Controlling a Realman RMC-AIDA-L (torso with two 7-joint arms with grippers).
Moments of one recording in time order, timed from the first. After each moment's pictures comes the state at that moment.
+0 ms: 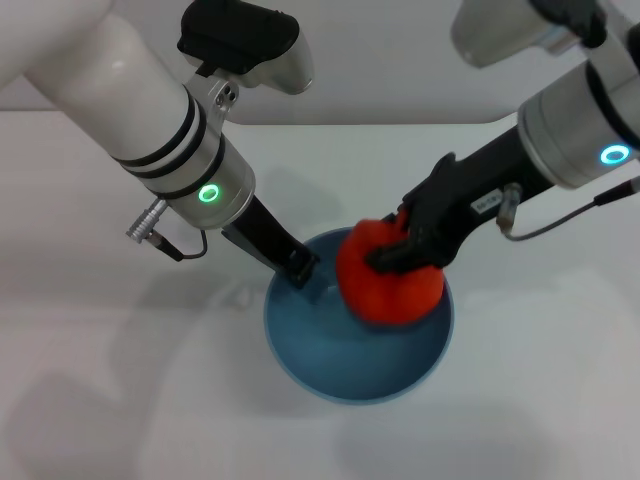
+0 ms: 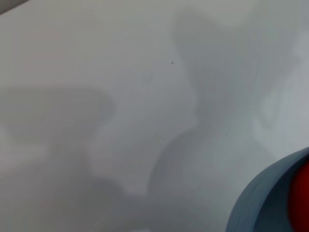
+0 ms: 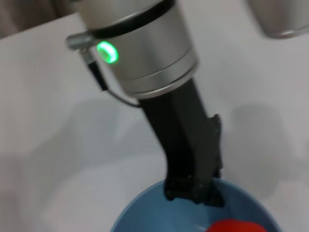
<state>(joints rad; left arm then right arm) -0.83 -2.08 1.53 1.15 2.49 1.48 -2.87 0.72 2.07 -1.37 -1.47 -2.30 -1.68 2.44</state>
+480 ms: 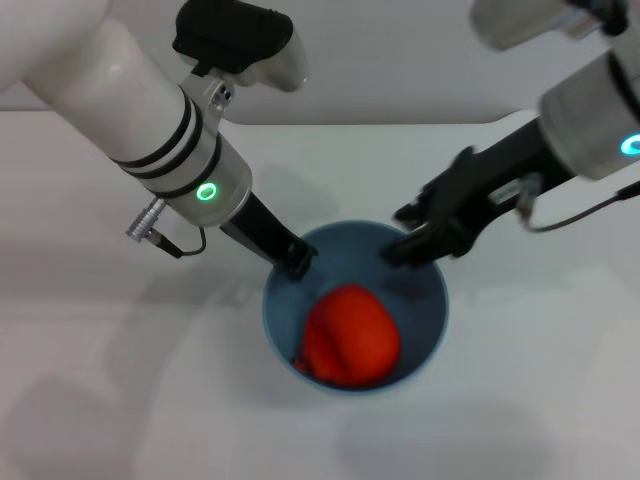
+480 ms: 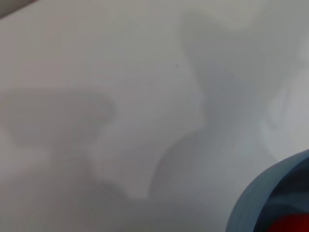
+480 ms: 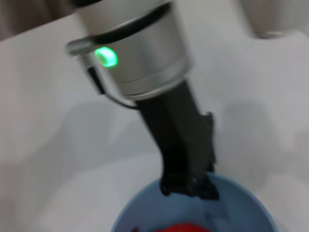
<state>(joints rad) -0.82 -2.08 1.53 1.14 2.49 1.44 -2.86 0.72 2.08 -1.32 -1.50 -2.32 -1.72 2.47</state>
